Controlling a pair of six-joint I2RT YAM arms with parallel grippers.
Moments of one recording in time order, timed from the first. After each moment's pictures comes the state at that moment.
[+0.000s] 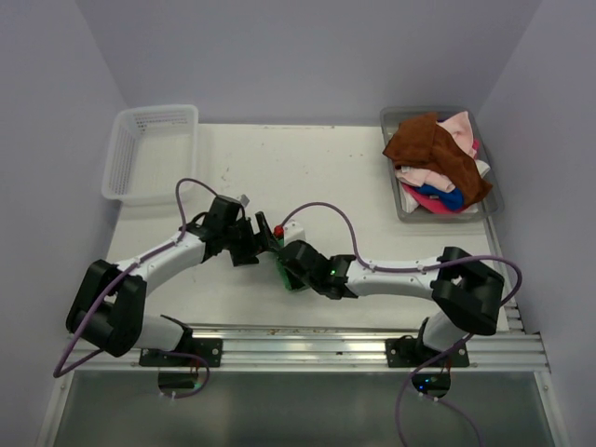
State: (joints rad) left arm -0.43 1.37 0.72 -0.29 0.33 -0.80; right arm 1.16 1.61 0.92 -0.13 0.39 0.50
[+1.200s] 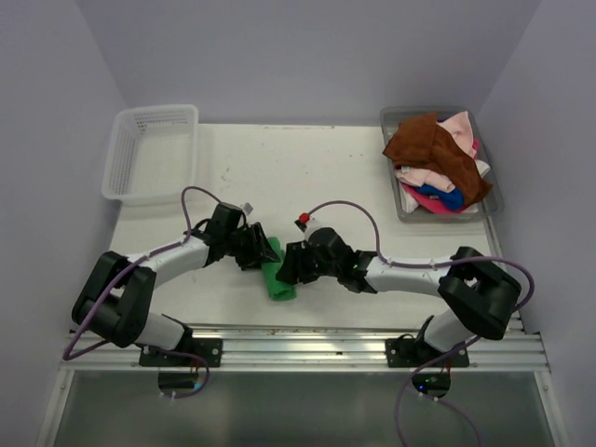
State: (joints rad) left arm -0.43 1.43 0.64 -0.17 0.41 -0.81; right arm 0.95 1.54 0.69 0.26 -0.17 0.74
